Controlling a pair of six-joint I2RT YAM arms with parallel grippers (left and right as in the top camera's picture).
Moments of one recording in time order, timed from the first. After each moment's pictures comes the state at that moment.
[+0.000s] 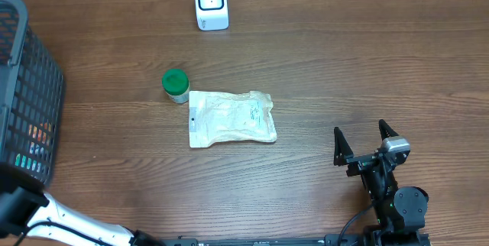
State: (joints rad) left arm 1.00 2.22 2.20 -1.50 0.24 -0.04; right arm 0.06 0.01 0.02 -0.02 -0.13 0.09
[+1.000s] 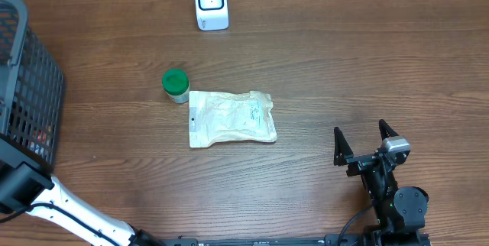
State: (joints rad) left arm 0.87 2.33 1.99 -1.30 0.12 0.00; right arm 0.06 0.01 0.02 -0.02 -0.13 0.09
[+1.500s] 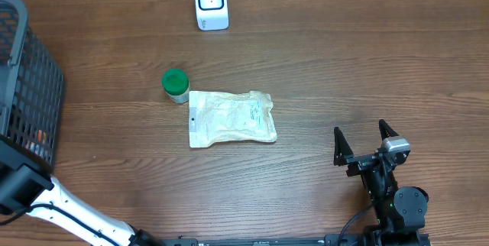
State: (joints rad) left arm 0.87 2.31 2.06 -1.40 0.08 -0.05; right arm 0.06 0.01 0.02 -0.02 -0.13 0.09
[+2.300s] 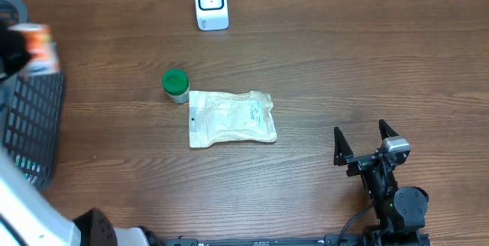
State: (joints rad) left arm 0.45 1.61 2.33 -1.52 0.32 -0.19; right arm 0.06 0.01 0.02 -0.02 -0.13 0.09
